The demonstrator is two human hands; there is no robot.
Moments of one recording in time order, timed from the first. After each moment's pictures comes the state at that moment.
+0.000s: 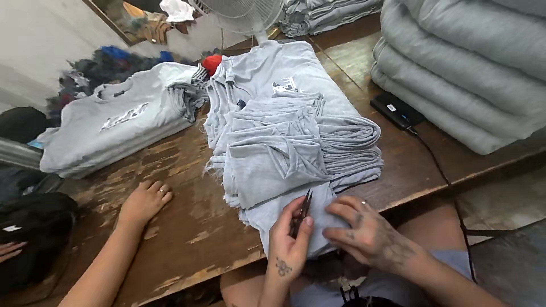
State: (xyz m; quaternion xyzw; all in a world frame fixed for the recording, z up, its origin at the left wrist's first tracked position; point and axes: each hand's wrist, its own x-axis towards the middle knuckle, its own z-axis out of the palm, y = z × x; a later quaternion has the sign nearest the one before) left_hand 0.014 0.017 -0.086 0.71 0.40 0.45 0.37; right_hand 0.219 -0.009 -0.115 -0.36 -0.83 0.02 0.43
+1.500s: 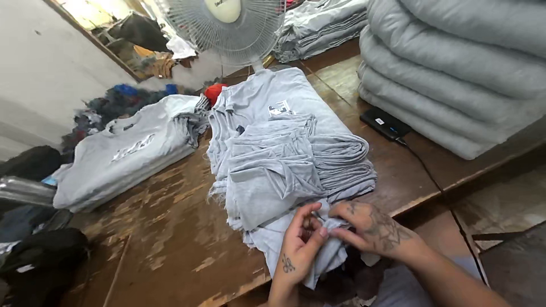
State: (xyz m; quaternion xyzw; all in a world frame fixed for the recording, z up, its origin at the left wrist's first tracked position) left_hand 0.029 0.041 -0.080 0.71 0.28 0.41 0.50; right_hand 0.235 0.016 -0.100 -0.41 -0.80 0.07 0.44
